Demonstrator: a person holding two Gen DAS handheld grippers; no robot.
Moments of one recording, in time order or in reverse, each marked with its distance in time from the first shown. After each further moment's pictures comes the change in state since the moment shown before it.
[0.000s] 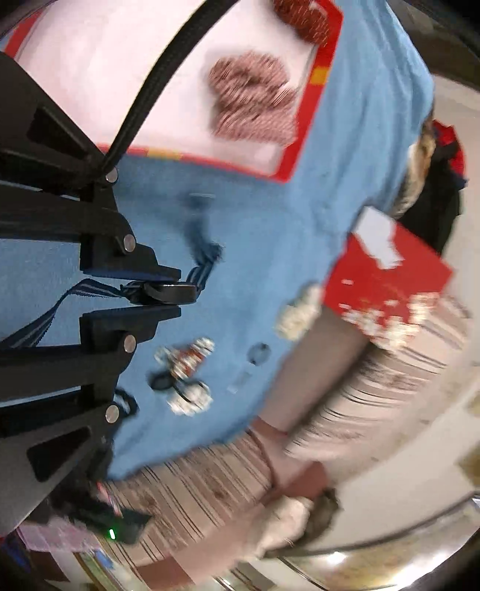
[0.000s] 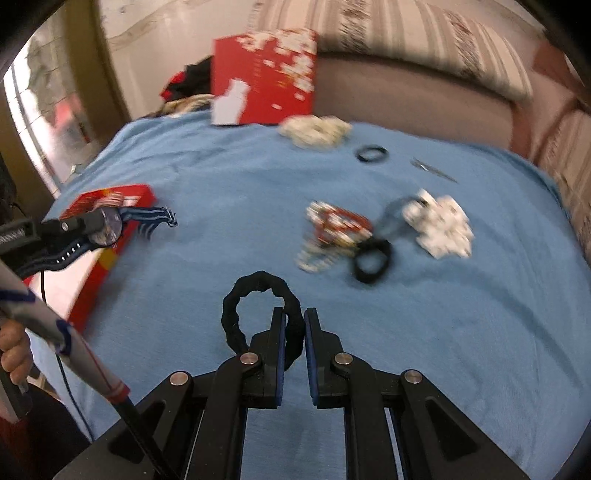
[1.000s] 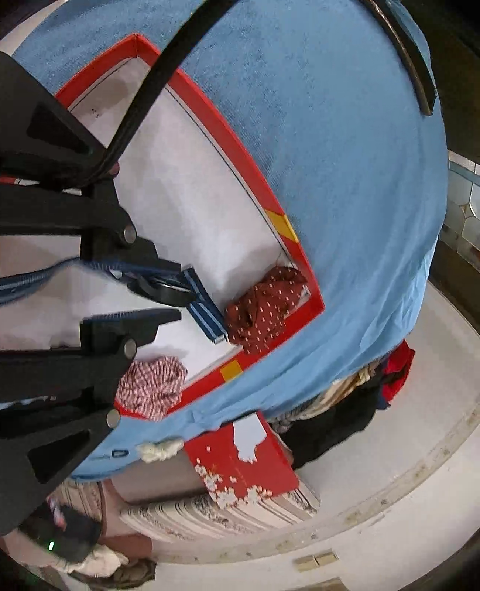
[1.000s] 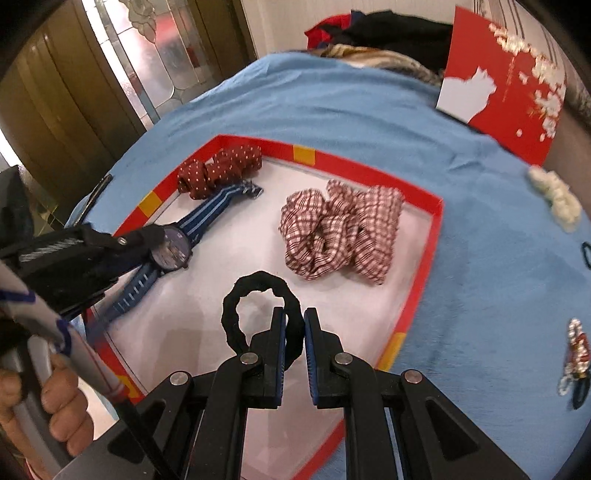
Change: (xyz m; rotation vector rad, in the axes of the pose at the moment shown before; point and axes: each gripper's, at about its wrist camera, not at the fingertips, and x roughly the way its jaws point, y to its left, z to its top) left arm -0.105 0.206 0.015 -0.539 -0.216 0.303; right arm 0.115 0.267 0.062 -0.262 0.182 0.273
